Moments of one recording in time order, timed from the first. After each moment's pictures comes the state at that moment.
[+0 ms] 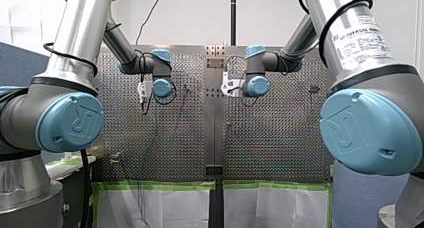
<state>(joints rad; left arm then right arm) -0.25 -1.87 -1.81 -2.50 -1.91 -1.59 2.15 -1.13 1.60 -0.50 1.59 1.62</state>
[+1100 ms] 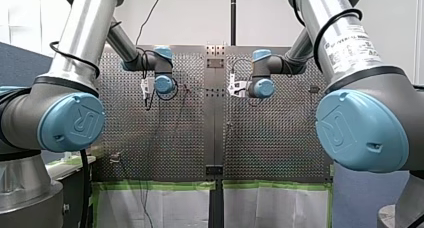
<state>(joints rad) -0.24 -1.91 -1.69 -2.56 -1.87 -1.60 2.07 -1.03 1.46 -0.47 1.49 1.63</state>
